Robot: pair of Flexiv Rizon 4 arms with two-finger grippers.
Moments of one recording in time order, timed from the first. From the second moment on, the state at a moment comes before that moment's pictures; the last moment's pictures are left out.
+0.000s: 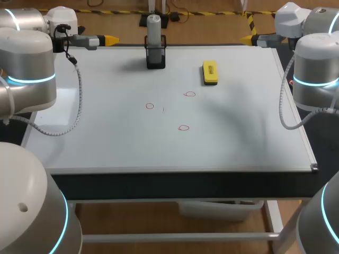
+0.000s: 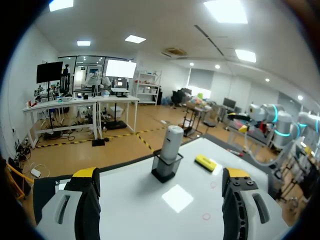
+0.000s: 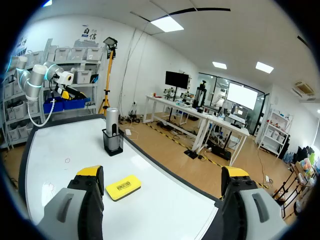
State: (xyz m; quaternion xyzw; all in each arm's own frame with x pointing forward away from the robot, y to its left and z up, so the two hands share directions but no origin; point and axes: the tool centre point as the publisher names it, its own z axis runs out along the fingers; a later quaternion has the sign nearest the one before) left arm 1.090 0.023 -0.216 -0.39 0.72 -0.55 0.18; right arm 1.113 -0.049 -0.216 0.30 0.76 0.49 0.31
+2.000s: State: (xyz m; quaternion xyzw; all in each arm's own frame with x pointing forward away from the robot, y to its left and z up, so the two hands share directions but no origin) left arm 1.111 -0.061 -0.241 -0.12 0.75 -0.64 0.07; right arm 1.113 -0.049 -0.216 0.30 0.76 0.49 0.31
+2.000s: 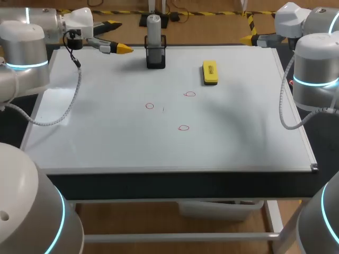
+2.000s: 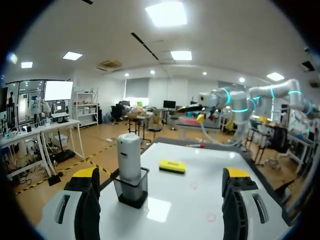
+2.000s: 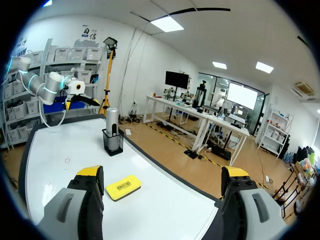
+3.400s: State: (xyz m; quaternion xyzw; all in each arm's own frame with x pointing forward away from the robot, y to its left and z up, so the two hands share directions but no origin) left arm 1.216 -0.121 -0.268 -0.07 0.71 -0.70 0.03; right arm 1.113 -0.049 -0.216 0.30 0.76 0.49 0.31
